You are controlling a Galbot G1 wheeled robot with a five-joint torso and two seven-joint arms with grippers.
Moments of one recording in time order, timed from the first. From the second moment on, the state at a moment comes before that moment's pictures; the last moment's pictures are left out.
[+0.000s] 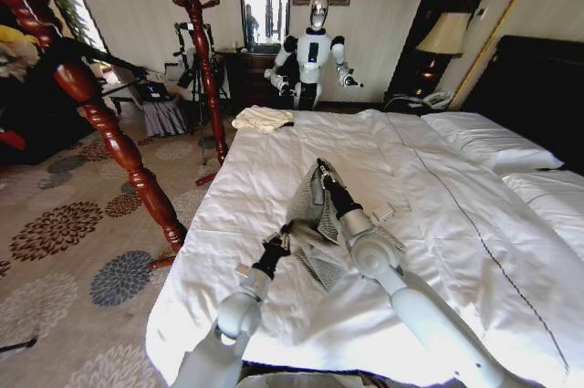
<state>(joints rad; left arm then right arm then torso) 1.26 -1.31 -0.25 -2.05 -0.41 0.03 0.08 -0.91 0.95 0.07 2.09 1.27 0.20 0.25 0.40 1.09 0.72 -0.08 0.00</state>
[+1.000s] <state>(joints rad) 1.23 -1.00 -0.52 -2.17 -0.73 0.15 0.03 -1.16 0.85 0.10 2.17 1.07 0.06 0.28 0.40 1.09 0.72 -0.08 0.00</state>
